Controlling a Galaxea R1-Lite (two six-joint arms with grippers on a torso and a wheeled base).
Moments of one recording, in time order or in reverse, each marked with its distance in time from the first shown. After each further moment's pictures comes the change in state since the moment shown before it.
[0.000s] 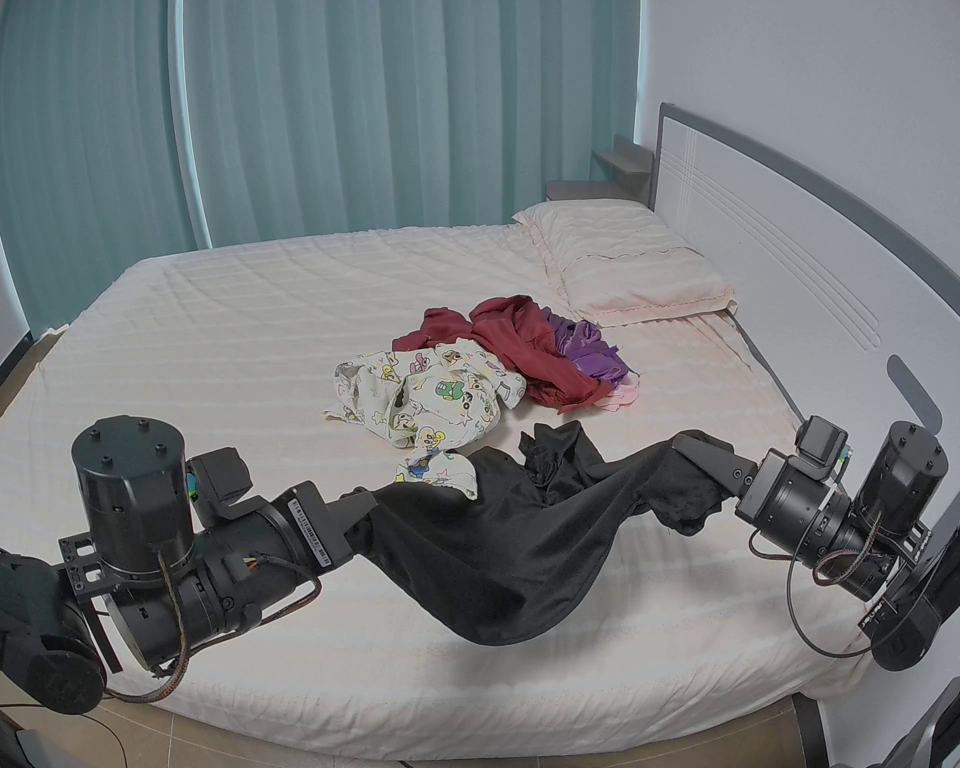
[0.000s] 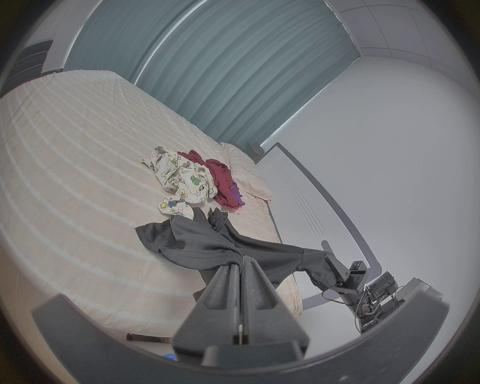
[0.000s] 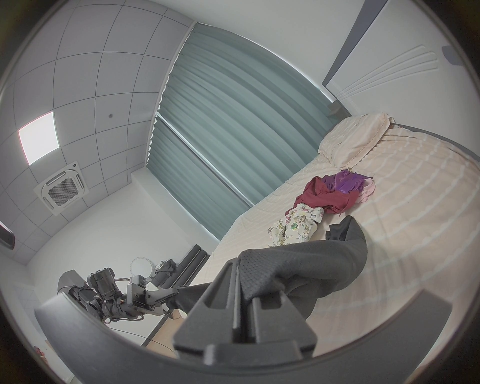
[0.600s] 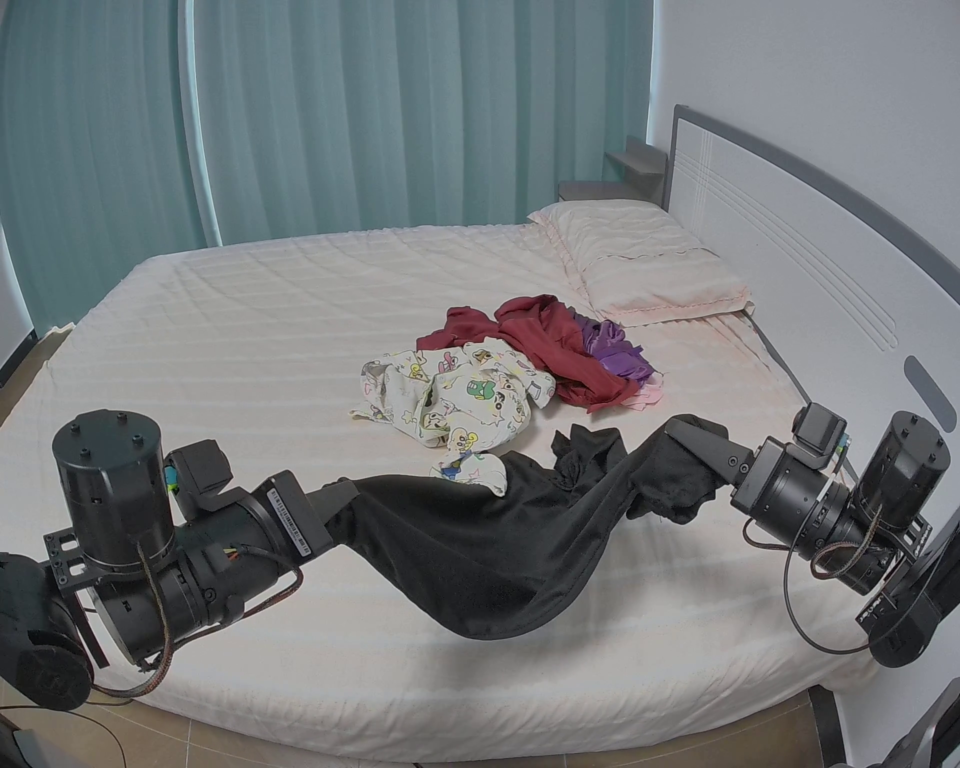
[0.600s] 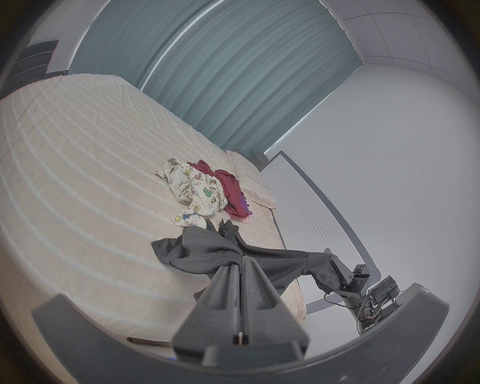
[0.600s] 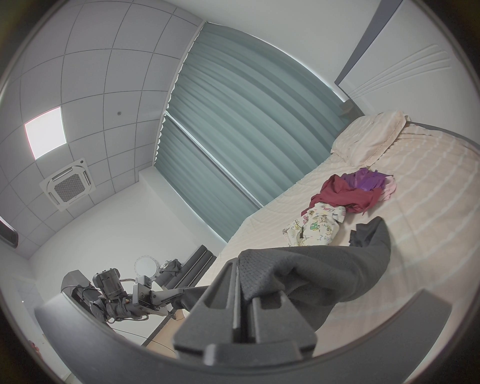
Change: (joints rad) left arm 0.030 -0.031 0.009 0.001 0.000 0.001; right arm 0.024 -0.008 -0.037 0.000 -0.001 -0.009
